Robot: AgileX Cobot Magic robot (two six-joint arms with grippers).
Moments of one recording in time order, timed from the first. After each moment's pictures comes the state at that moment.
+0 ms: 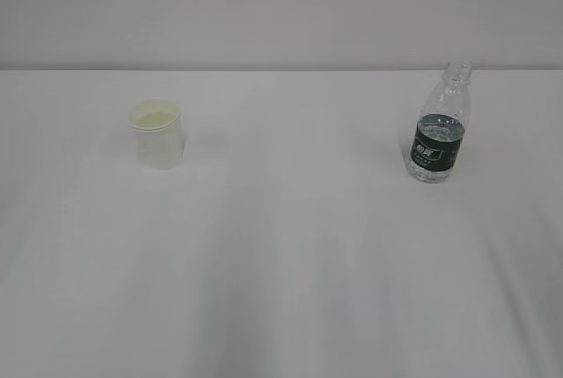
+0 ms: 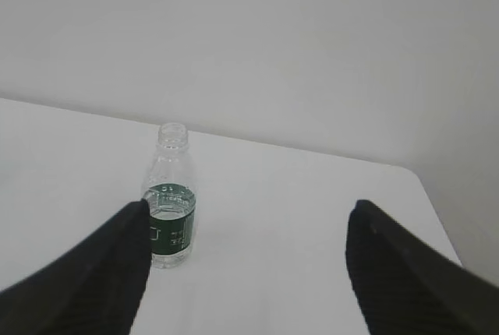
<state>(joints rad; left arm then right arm) -0.02 0.64 -0.70 0.35 0.47 -0.35 0.05 0.47 -0.39 -0.29 0.18 0.10</state>
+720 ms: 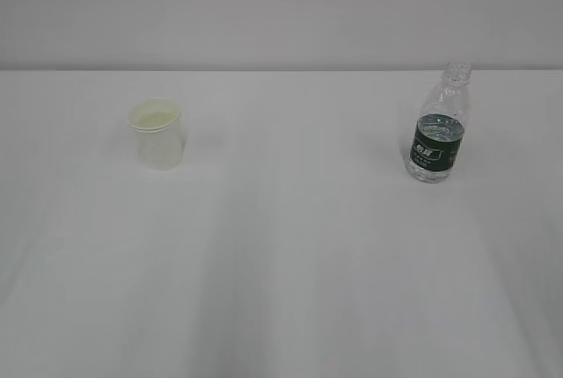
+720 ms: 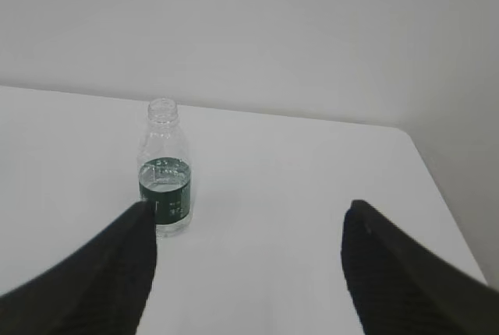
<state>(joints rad) -0.02 0.53 -0.70 0.05 0.68 -0.03 0.05 0.43 -0.44 -0.25 0.35 0.10</state>
